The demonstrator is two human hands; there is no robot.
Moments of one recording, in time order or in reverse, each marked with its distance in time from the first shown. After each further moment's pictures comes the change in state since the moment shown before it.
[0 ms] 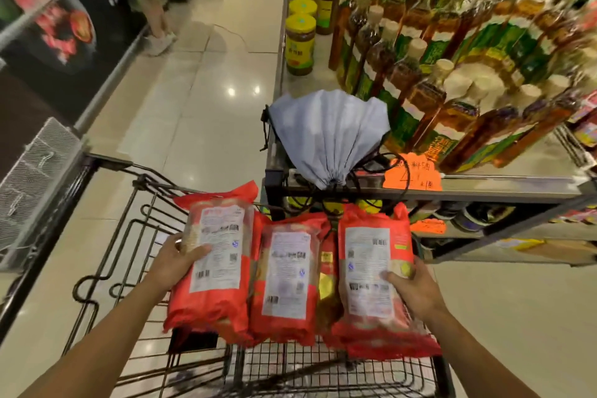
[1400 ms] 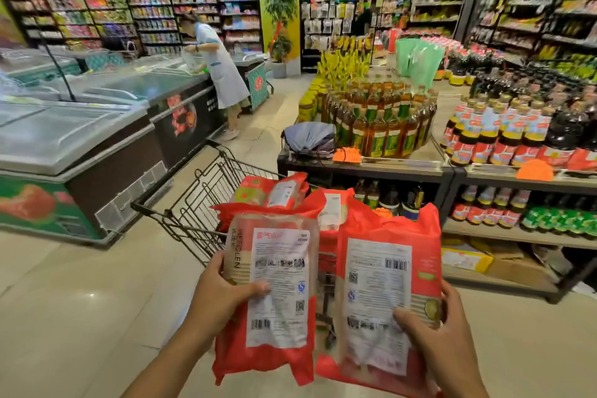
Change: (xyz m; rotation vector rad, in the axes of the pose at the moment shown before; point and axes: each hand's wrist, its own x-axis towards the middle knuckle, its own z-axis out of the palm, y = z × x) left_hand -0.683 -0.223 0.160 -0.305 0.171 0.475; right_hand -0.525 0.302 -0.245 0.441 0.071 -0.530
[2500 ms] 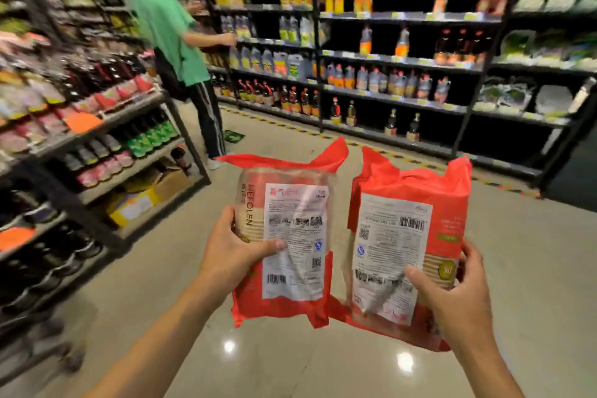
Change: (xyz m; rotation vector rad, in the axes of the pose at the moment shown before) left_hand -0.767 0.003 0.461 0.210 -1.158 0.351; right_hand -0.687 0.115 -0.695 -0.047 1.169 0.132
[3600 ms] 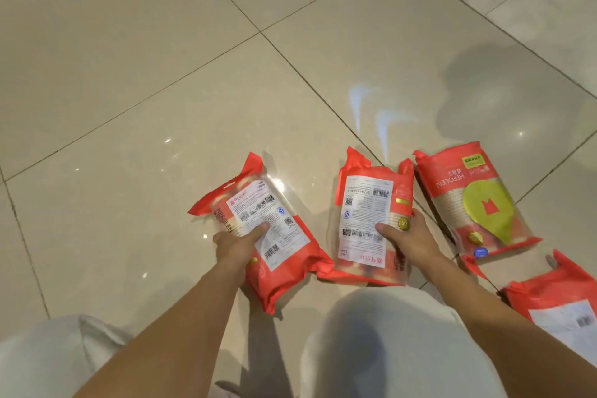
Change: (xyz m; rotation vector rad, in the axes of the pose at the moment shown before) left_hand 0.010 -0.878 0.696 0.543 -0.755 -0.578; right_hand -0.136 1.046 -0.134 0.076 0.667 1.039
